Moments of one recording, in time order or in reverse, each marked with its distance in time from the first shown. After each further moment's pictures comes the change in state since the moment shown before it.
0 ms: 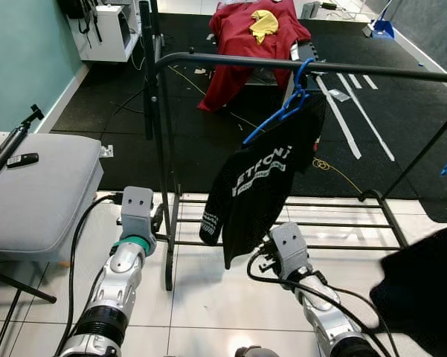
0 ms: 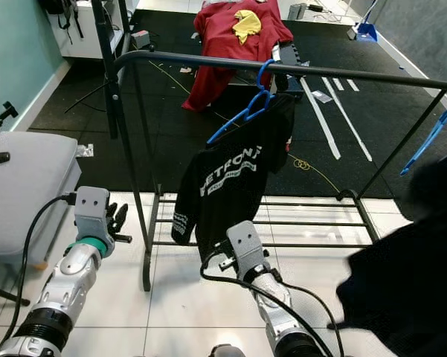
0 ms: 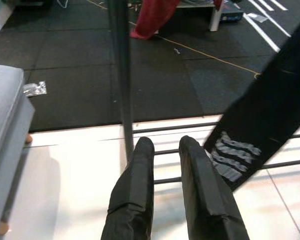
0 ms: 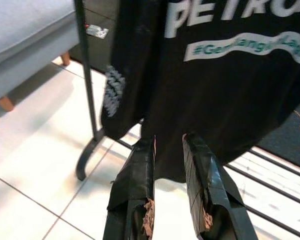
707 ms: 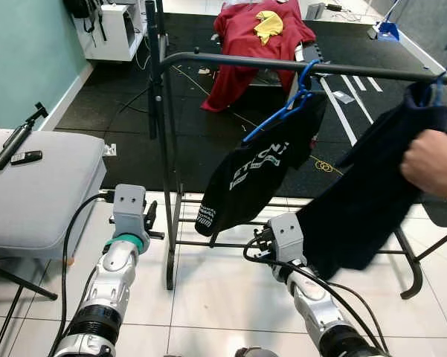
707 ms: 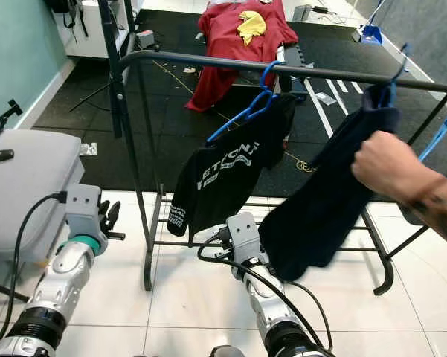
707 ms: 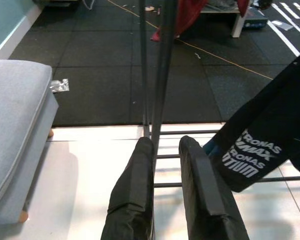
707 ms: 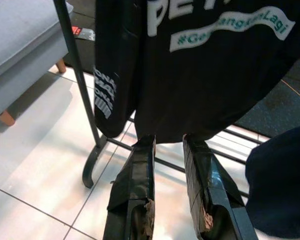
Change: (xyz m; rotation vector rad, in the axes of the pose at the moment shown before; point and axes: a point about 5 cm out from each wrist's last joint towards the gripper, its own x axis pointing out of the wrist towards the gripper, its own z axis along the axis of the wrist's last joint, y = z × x) left arm -0.002 0.023 0.003 -0.007 -0.005 0.084; right arm 0.014 -0.007 0.007 0.102 0.027 -0.071
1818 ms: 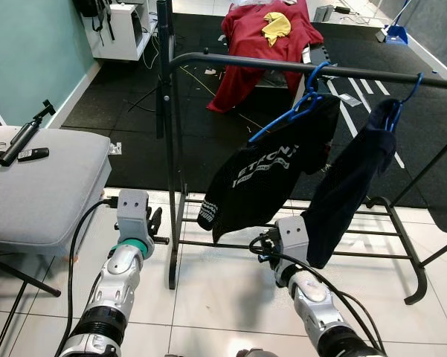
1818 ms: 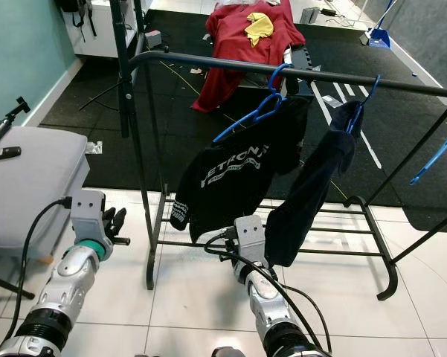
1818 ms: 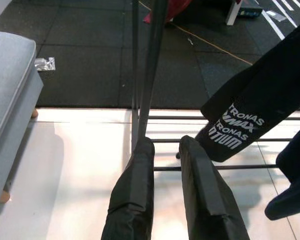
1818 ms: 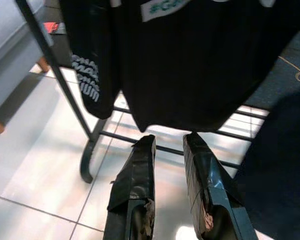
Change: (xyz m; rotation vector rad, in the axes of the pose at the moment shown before) left arm -0.001 -0.013 -0.015 -0.052 0.068 -0.063; right arm -0.006 -0.015 -0.014 0.107 0.065 -0.116
